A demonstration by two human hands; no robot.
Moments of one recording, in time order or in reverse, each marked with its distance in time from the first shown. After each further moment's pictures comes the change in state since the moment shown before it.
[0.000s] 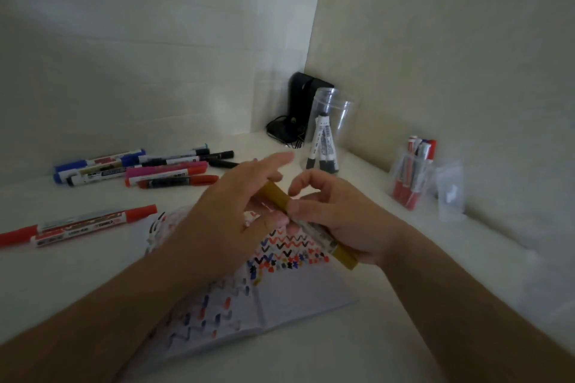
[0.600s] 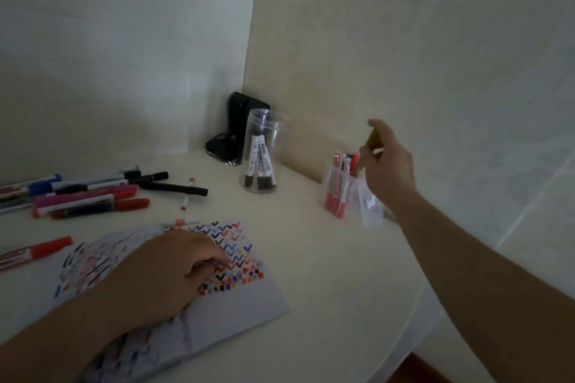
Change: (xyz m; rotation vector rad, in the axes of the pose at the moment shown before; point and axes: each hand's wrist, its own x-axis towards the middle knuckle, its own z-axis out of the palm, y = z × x) left_hand -0.008 -0.025 0.024 0.313 -0.388 -0.032; right_hand -0.033 -0.005 -0.190 -0.825 1.137 -0.264
